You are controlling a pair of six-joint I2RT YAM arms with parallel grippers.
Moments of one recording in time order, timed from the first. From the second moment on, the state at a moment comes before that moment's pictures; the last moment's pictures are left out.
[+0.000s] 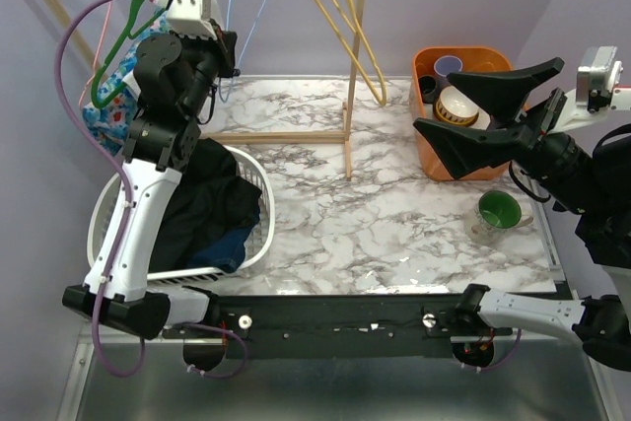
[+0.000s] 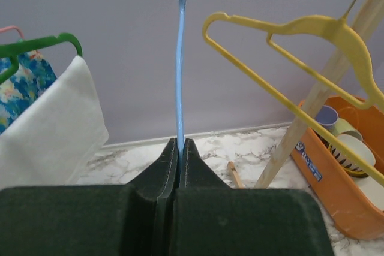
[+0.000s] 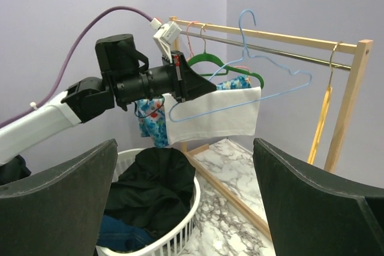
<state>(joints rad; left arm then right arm) -0.28 1.28 1.67 -0.29 -0.03 -0.13 0.93 0.98 1.76 -0.38 -0.03 0.02</state>
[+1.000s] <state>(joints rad) -0.28 1.28 1.73 -0.51 -0.02 -0.03 0.93 0.95 1.67 -0.36 -0.04 0.05</state>
